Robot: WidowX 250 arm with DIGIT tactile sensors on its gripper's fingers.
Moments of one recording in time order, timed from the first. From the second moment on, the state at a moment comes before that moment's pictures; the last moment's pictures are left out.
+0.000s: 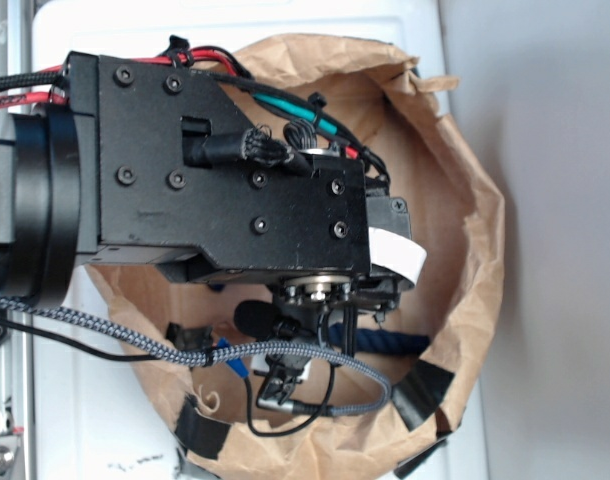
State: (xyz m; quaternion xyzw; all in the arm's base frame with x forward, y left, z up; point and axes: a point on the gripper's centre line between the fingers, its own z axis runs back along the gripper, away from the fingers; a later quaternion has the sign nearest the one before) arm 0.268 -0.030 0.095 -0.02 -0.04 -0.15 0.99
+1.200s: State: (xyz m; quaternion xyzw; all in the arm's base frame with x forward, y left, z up) arm 0.276 -0.061 0.063 -0.02 -0.04 -0.15 0.99
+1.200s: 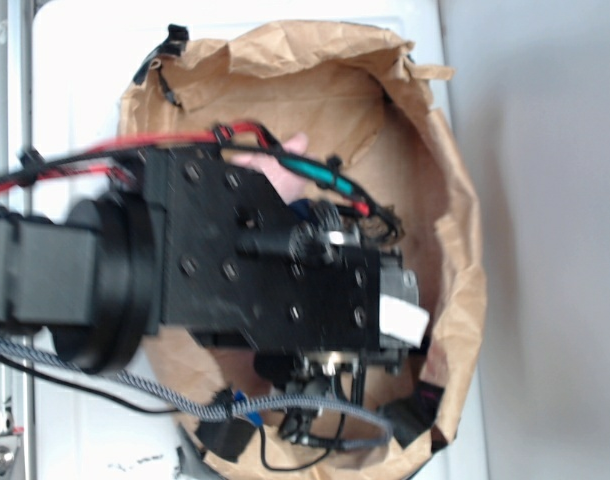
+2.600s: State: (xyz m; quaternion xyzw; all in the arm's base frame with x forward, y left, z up) arm 0.285 -0.046 0.078 -0.03 -0.04 -0.09 0.99
